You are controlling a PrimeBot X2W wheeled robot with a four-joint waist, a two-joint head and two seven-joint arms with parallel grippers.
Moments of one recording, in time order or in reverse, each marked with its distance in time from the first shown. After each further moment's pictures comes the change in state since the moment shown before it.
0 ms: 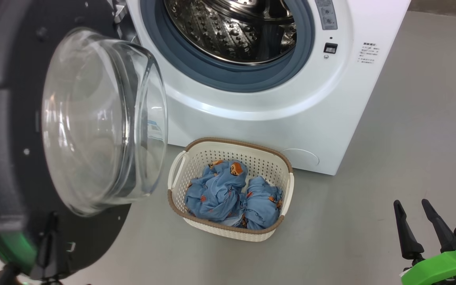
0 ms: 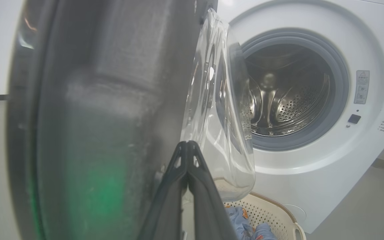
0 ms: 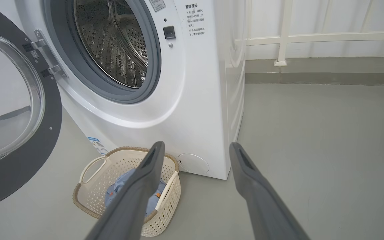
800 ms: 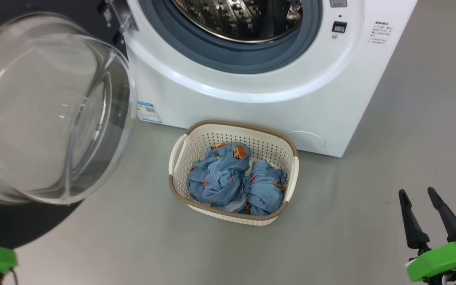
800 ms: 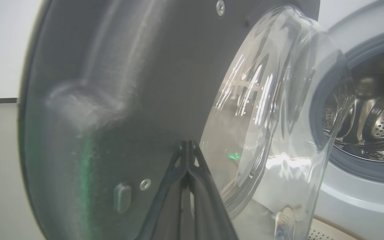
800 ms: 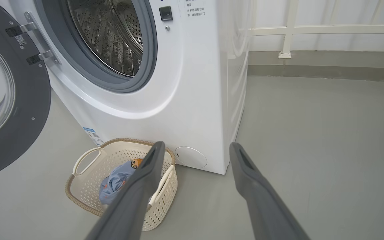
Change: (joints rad) left arm -0.246 0.104 0.246 0.315 -0.022 -0.022 0.000; right arm -0.026 -0.027 -0.002 -0.011 -0.020 0.000 0.000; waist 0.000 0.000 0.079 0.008
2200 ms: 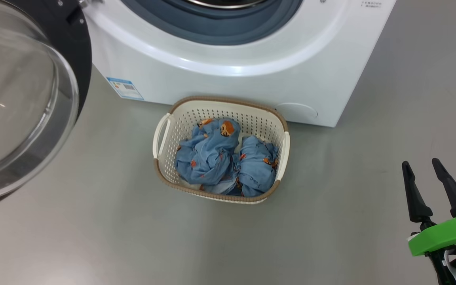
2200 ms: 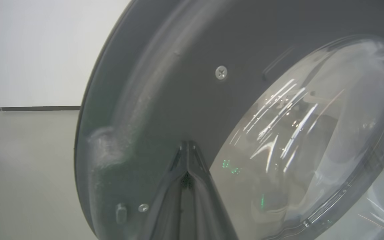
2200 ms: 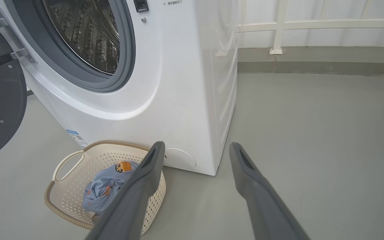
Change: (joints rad) left arm -0.394 0.161 0.358 0.439 0.194 -0.160 0.000; right arm -0.099 -0.021 0.002 -0.012 -0.008 0.000 0.000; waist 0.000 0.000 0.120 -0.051
